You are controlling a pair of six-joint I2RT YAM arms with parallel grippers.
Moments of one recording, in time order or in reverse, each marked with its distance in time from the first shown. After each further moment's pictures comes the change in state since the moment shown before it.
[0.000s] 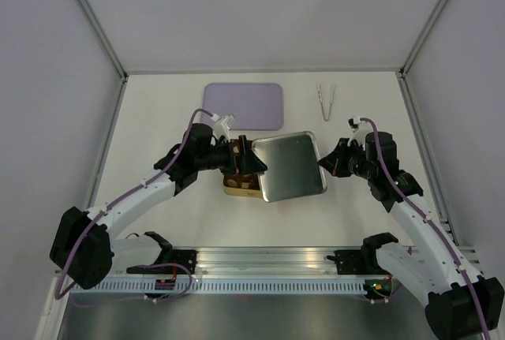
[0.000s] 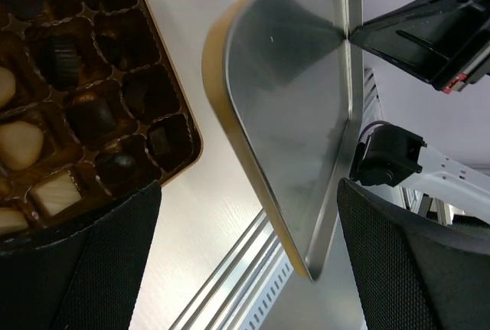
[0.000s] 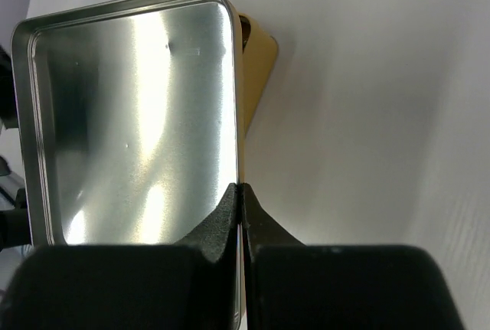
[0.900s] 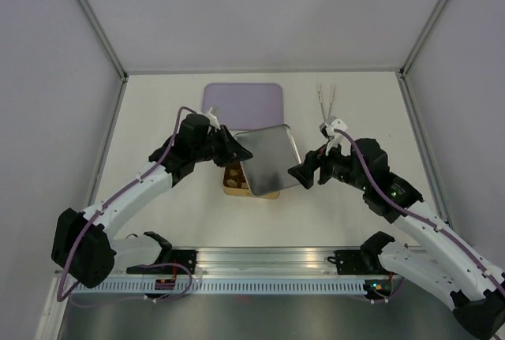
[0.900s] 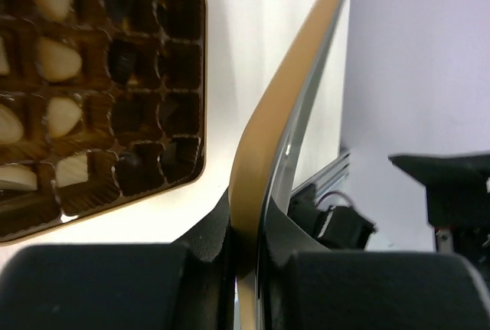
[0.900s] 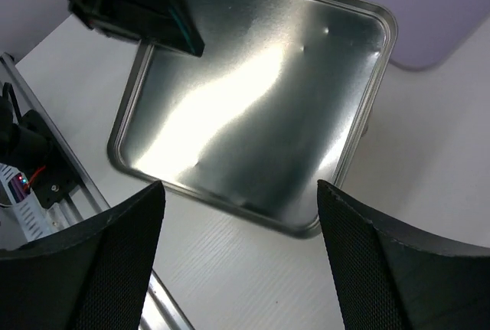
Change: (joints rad) left arm 0.017 0.036 0.114 -0.153 -0.171 -0.259; right arm 0.358 -0.038 0.082 0.071 0.093 -0.165
